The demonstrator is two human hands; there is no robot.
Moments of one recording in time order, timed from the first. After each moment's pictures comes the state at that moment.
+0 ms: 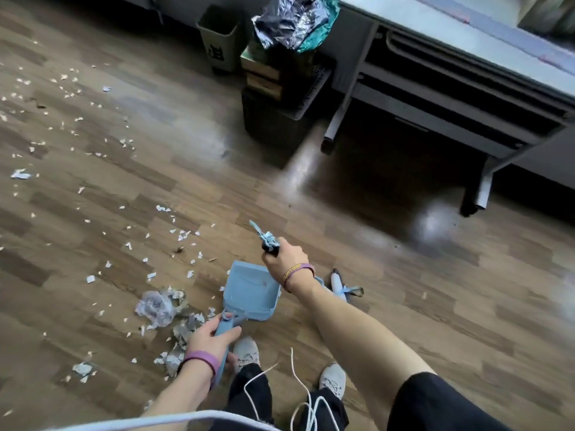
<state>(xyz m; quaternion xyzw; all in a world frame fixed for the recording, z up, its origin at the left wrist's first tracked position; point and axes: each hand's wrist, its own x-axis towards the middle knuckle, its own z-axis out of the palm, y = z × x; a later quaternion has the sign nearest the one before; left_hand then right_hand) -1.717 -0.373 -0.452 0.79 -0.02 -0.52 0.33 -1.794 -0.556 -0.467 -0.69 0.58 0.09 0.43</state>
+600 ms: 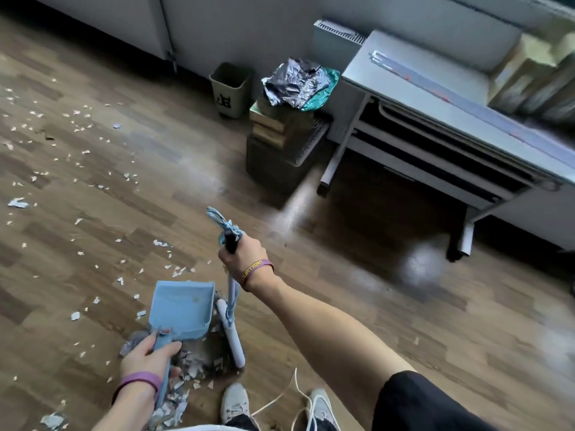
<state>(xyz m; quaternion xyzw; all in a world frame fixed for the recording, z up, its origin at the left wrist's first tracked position) -1.608 -0.380 -0.413 0.81 0.12 -0.41 0.40 -1.674 -0.579 -0.377 -0.73 0.50 0.00 0.46</state>
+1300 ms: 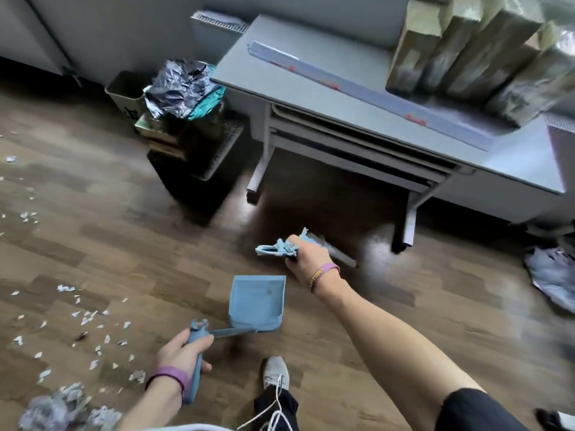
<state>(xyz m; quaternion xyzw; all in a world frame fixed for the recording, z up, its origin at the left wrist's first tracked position) -1.908 -0.678 -0.414 0.79 -0.01 -0.49 0.37 -2.074 -0.891 -0.407 -0.82 0.50 0.03 0.29</state>
